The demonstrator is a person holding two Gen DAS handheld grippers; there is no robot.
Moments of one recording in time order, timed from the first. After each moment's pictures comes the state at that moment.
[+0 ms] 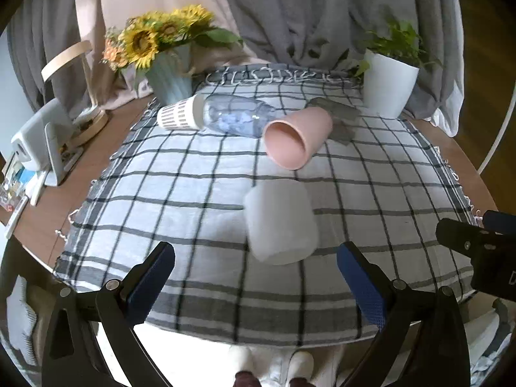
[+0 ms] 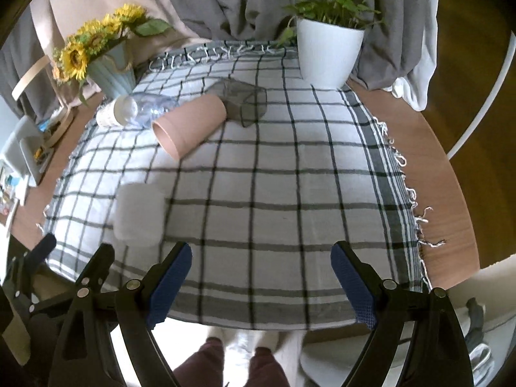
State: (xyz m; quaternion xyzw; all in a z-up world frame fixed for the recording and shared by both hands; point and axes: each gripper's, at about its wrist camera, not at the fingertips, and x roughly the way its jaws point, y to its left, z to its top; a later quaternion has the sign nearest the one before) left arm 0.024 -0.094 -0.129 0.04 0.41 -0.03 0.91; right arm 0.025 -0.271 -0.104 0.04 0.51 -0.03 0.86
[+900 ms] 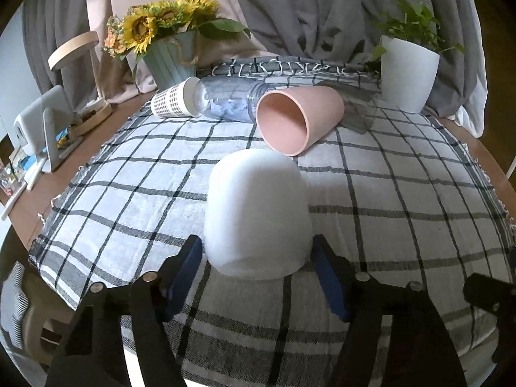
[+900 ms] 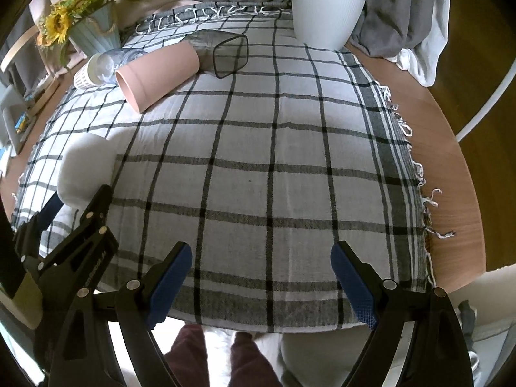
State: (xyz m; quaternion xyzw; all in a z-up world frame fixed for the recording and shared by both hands) left arm 0.046 -0.121 -0.189 0.03 0.39 0.01 0.92; right arm 0.027 -0.297 -0.159 0.01 0.56 -0.03 0.83
